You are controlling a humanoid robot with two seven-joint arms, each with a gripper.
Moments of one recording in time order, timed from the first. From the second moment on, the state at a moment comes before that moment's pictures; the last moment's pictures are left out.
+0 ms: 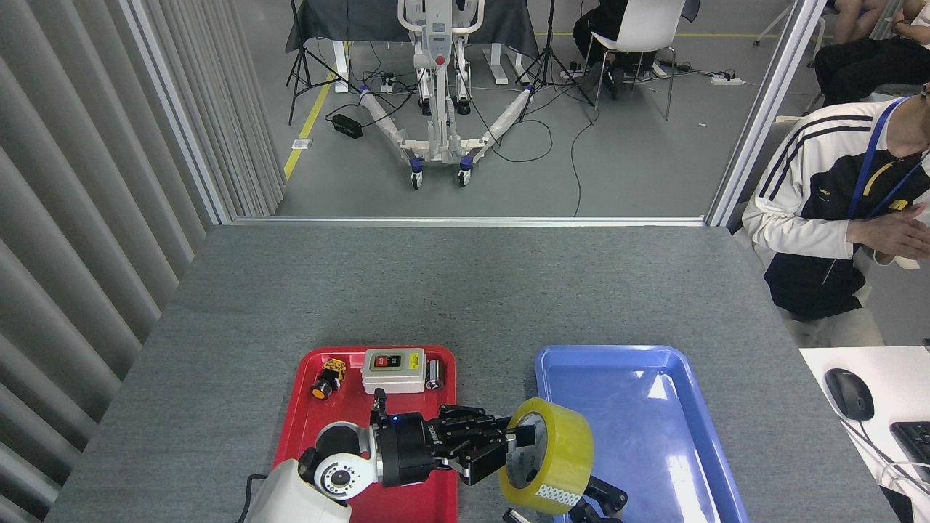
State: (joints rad) left arm -0.33 -0.03 -0.28 -1.33 -0.60 -0.79 -0.84; right arm 0.17 -0.18 0.23 -1.63 1.43 -0.77 -0.42
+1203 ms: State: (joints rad) left arm 0.02 0.17 -0.03 -1.71 -1.31 -0.30 -0.13; right arm 0.07 -0.16 0.11 -1.73 1.41 -0.20 0.67
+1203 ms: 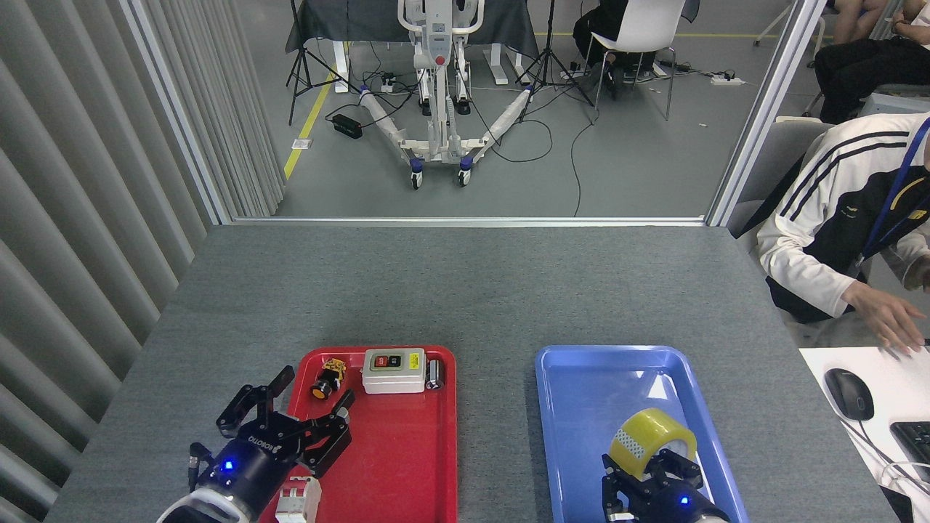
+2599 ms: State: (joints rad) left arm 0.10 0.21 -0.05 -1.69 -1.15 -0.11 0.18; right arm -0.09 -0.15 0.21 -1.65 1.41 0.22 0.83
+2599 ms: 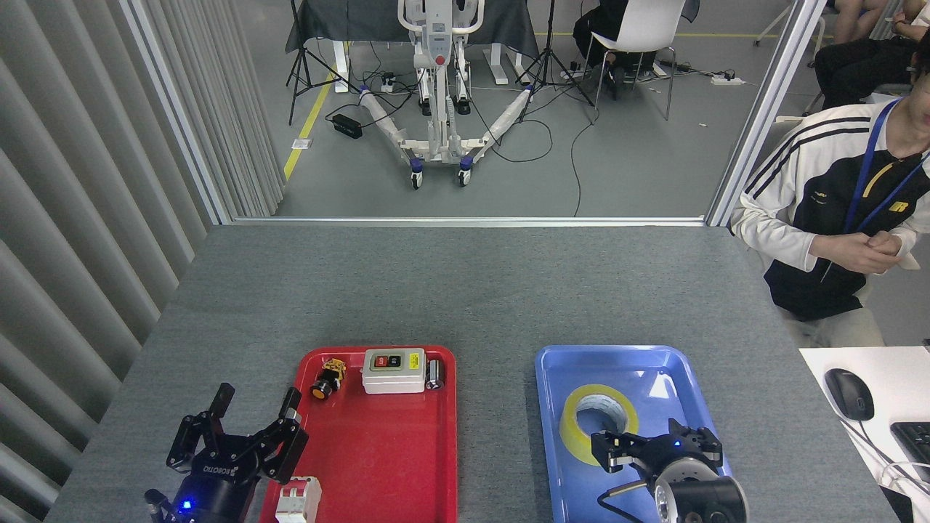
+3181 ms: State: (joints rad) left arm 0.11 0.21 -0.04 -1.69 -1.15 -0.11 0.18; right arm 0.10 -0.11 0.09 -1.65 1.40 0.16 0.09
